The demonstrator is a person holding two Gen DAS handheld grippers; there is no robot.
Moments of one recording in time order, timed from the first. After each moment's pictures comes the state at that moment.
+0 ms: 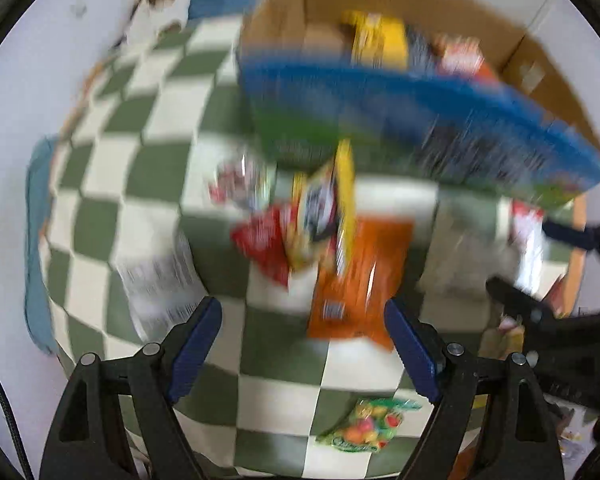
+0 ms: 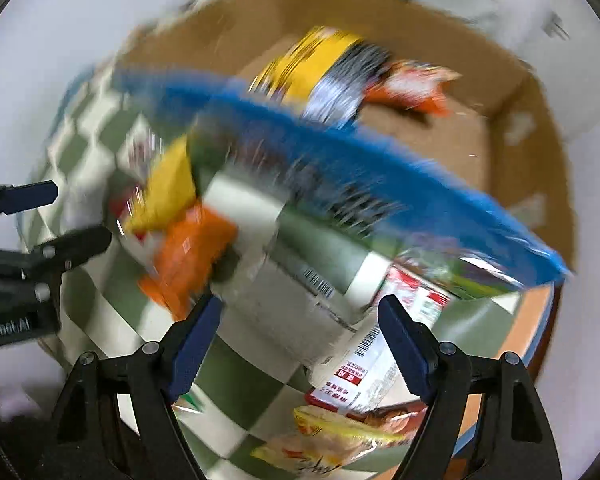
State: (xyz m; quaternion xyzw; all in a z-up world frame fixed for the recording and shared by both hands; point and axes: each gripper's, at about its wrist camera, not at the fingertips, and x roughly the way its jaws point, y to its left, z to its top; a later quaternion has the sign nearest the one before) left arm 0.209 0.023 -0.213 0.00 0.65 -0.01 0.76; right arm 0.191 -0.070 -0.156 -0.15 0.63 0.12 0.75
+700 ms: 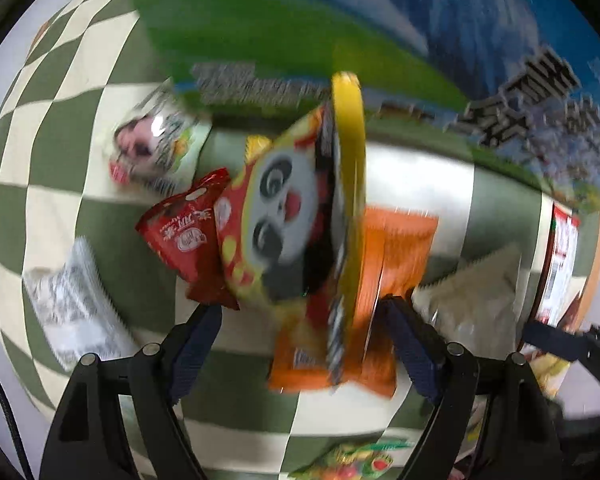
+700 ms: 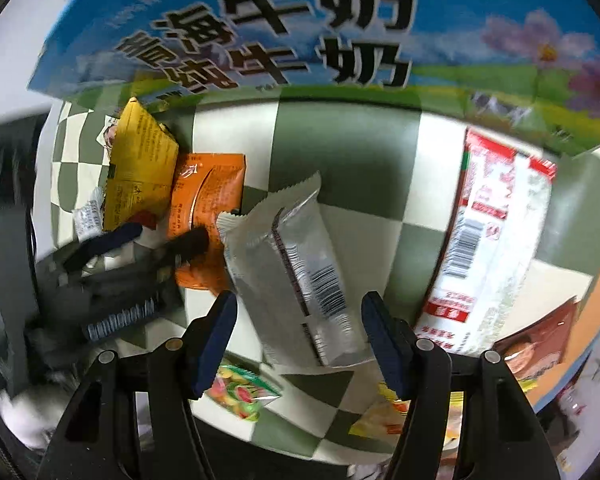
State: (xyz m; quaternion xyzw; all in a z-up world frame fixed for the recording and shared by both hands) left arm 0.252 0.005 -0.285 -0.03 0.69 -0.05 0.72; right arm 0.192 -0.113 -0.207 0.06 0.73 0.08 0.68
